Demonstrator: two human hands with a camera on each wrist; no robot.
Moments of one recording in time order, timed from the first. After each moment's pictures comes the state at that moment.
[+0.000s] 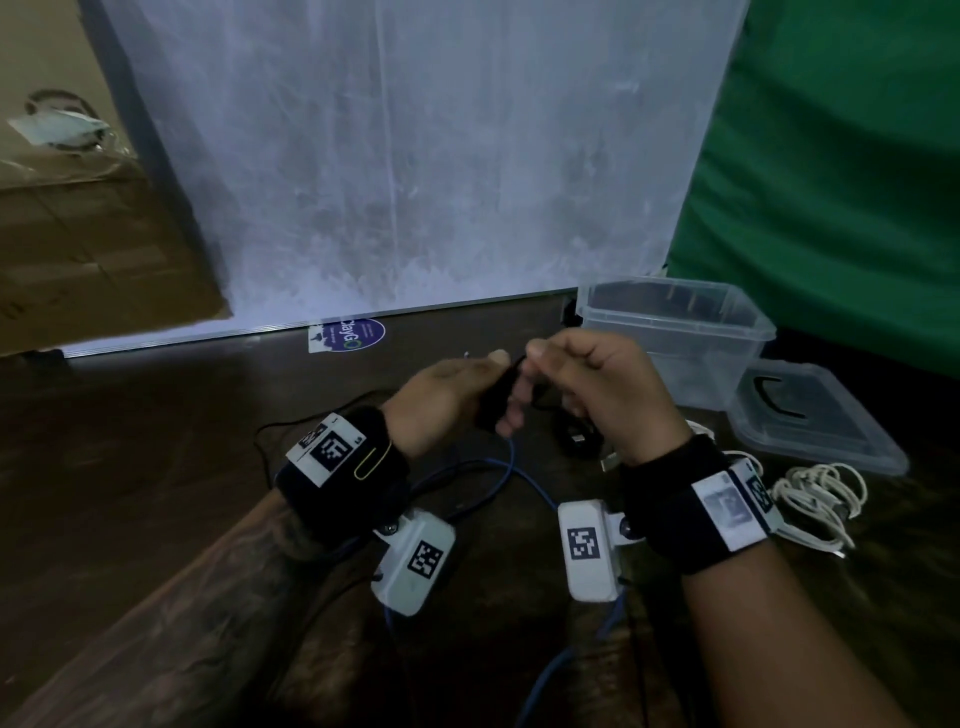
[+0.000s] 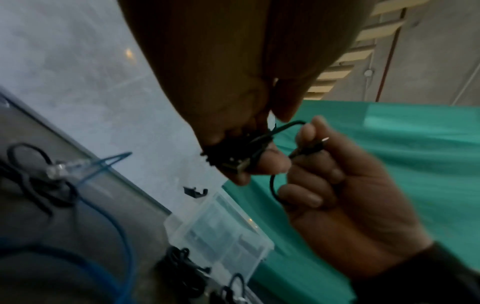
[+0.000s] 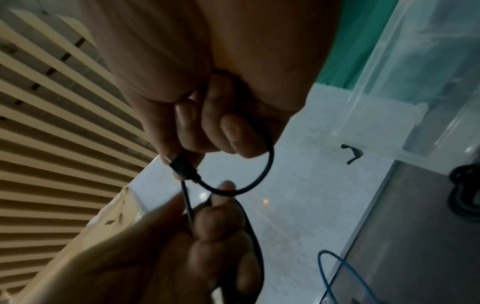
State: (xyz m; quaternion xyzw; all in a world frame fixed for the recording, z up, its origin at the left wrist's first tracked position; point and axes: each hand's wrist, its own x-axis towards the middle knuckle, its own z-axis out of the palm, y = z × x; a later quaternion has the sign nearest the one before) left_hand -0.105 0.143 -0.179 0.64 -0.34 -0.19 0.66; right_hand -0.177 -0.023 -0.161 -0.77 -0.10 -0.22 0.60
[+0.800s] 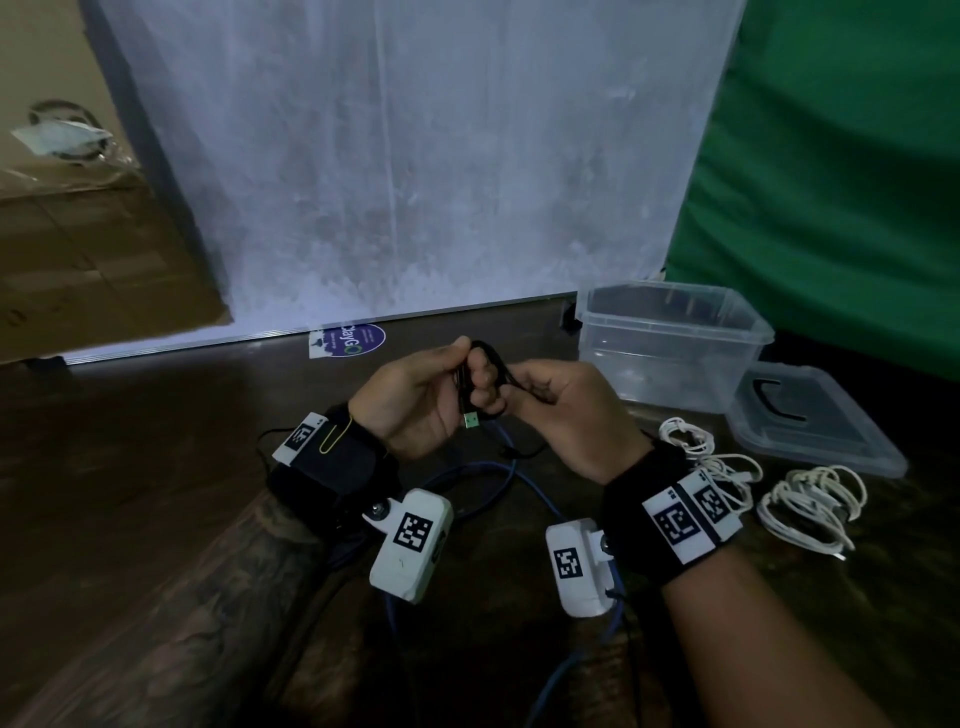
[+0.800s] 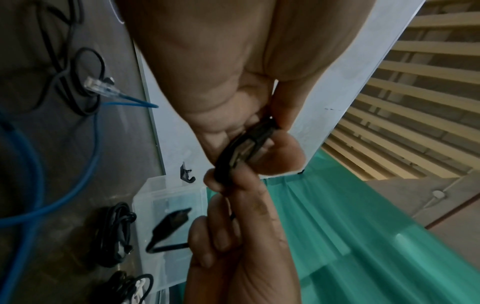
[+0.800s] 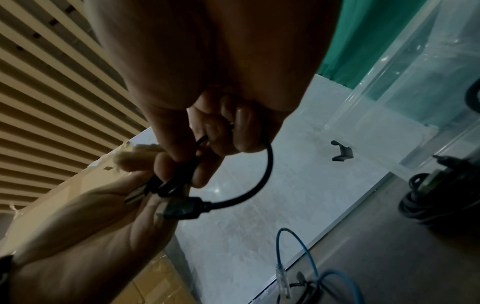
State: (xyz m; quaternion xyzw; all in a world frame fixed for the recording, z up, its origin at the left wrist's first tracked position) left_hand -0.090 0.157 -0.172 0.40 -0.25 -0.35 0.81; right_hand -0.157 -0.015 -0.191 -0.81 -0.17 -0.21 0.52
